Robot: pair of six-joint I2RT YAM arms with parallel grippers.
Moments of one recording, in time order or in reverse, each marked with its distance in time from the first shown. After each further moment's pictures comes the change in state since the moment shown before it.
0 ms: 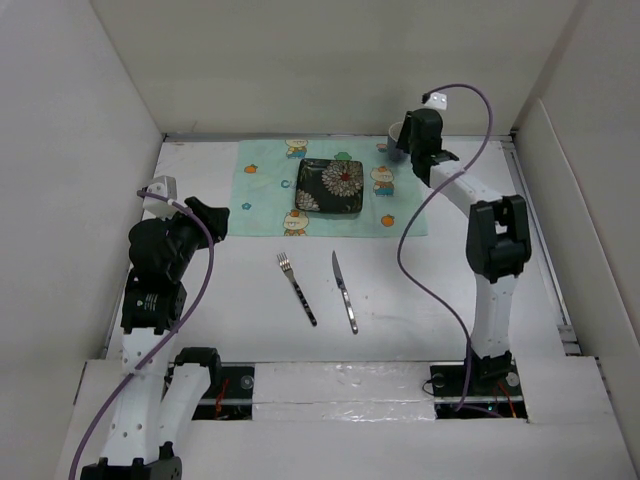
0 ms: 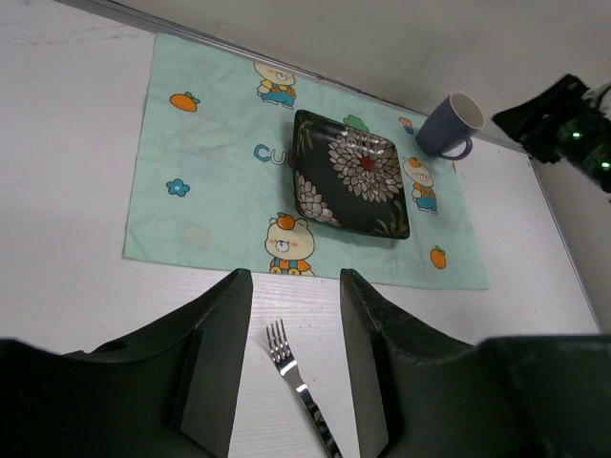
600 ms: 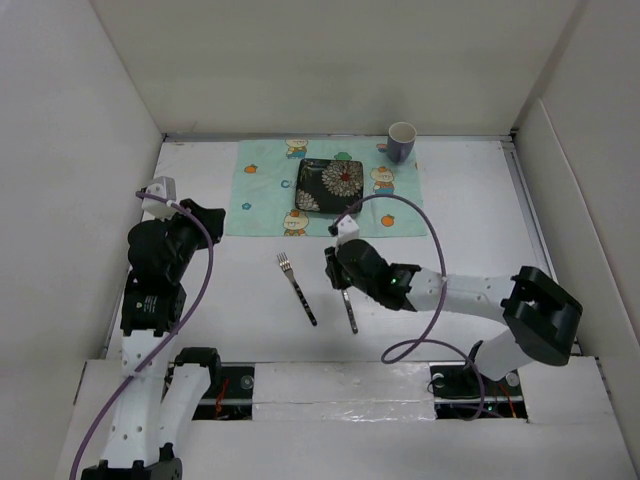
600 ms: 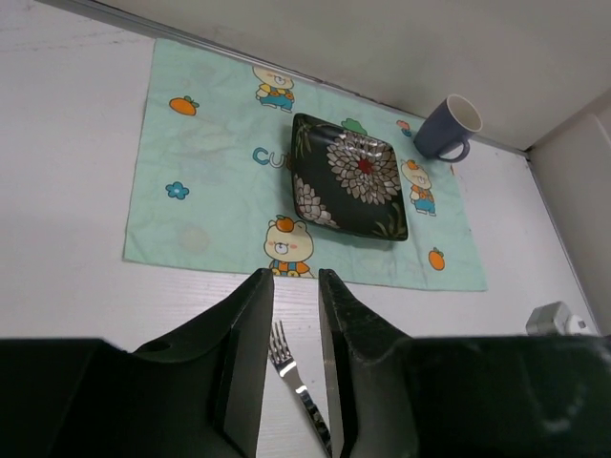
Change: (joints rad) left arm 0.000 -0.010 0.000 0.000 0.000 0.004; right arm 0.749 -0.632 -0.870 0.005 -0.013 0.097
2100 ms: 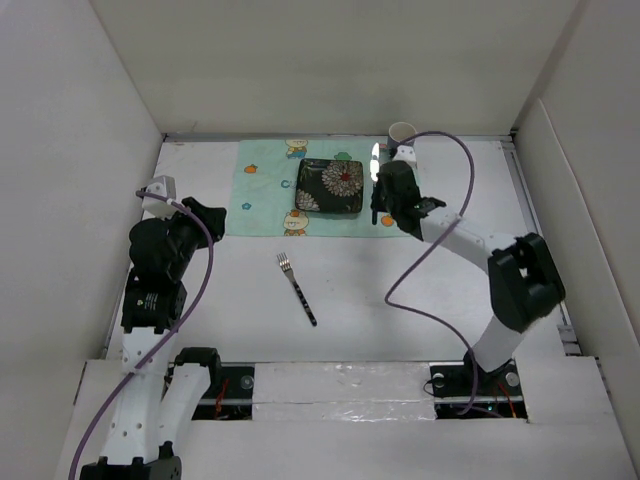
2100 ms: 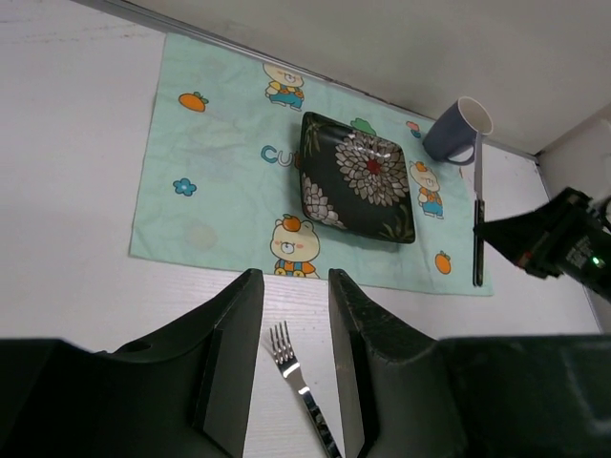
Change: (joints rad) left arm 0.000 0.014 0.000 -0.001 -0.015 -0.005; right arm -0.434 0.104 0.249 -0.124 0.048 0.093
